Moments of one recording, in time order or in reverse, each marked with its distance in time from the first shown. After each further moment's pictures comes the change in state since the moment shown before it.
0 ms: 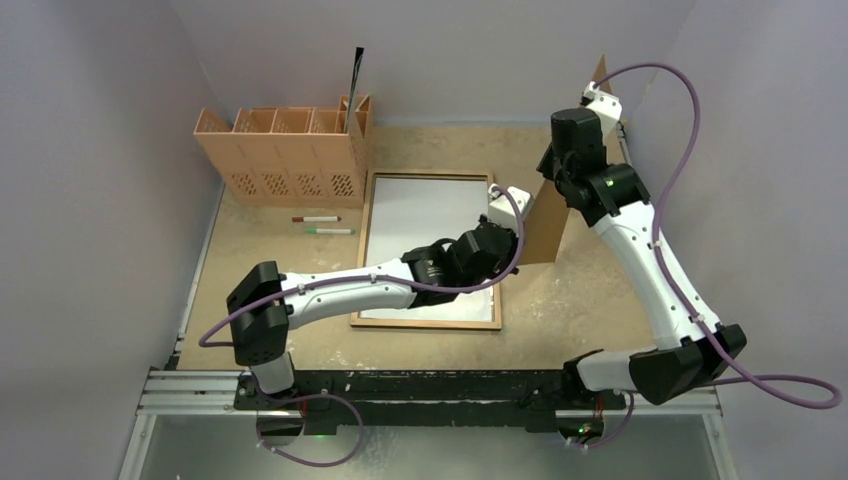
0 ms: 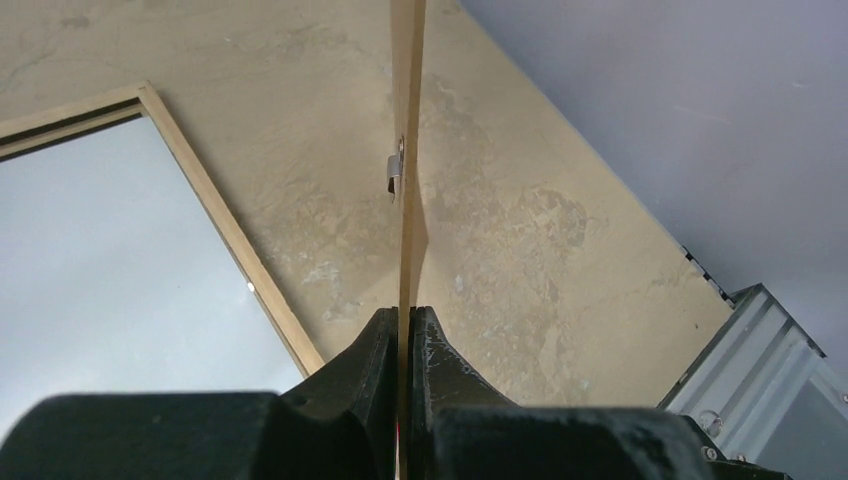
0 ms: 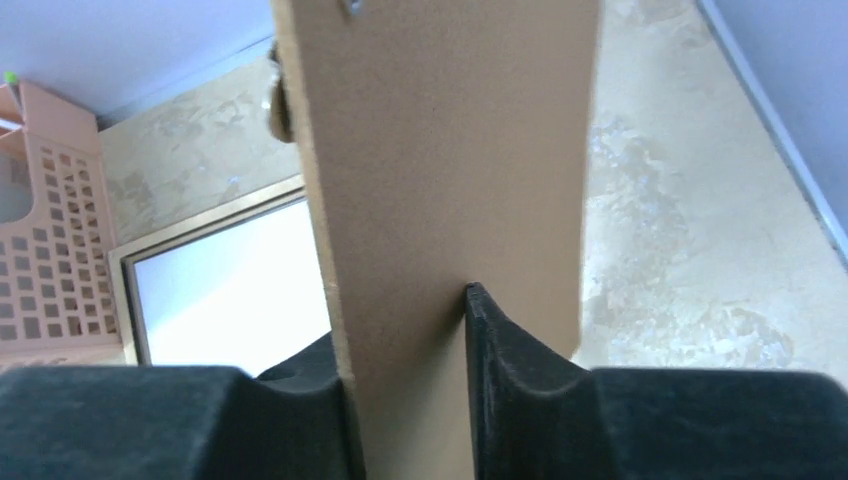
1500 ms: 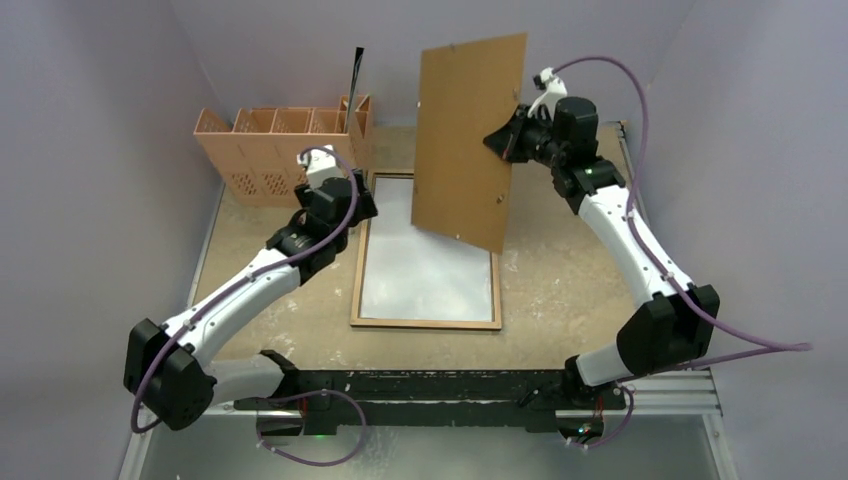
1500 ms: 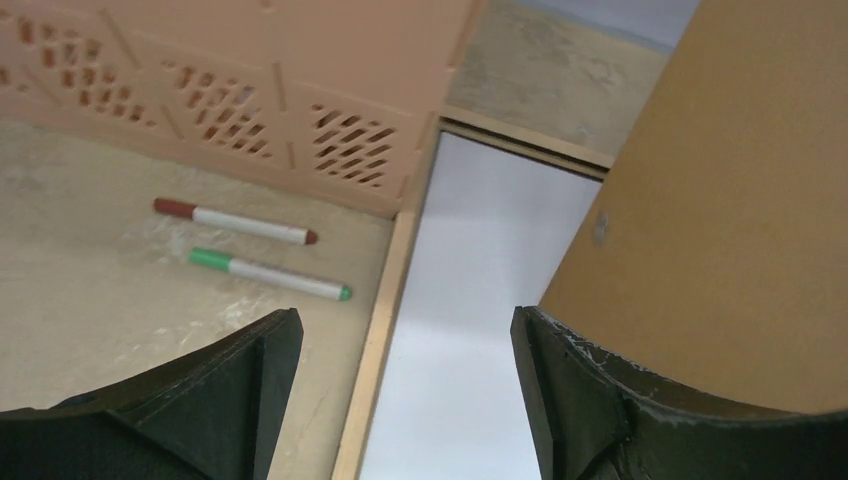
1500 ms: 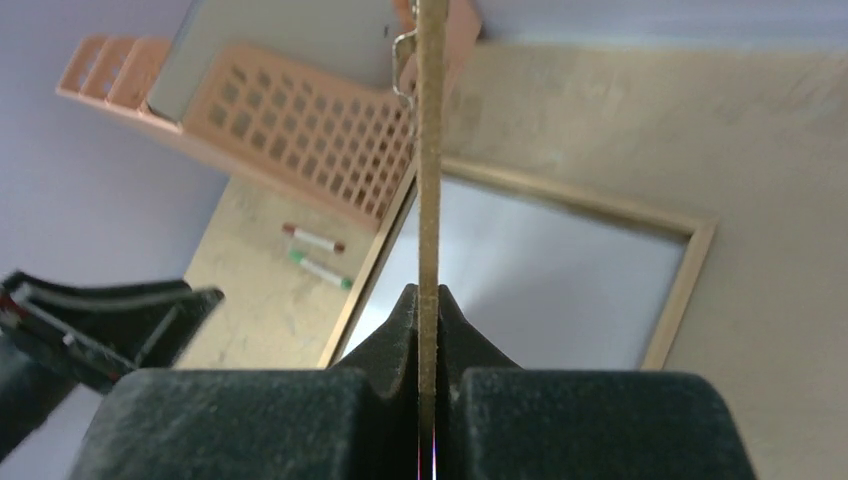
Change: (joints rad) left arm 0.589 -0.500 -0.433 -0.222 -0.129 -0.127; right arm -0.097 0.129 -0.060 0.510 -0.814 -0.150
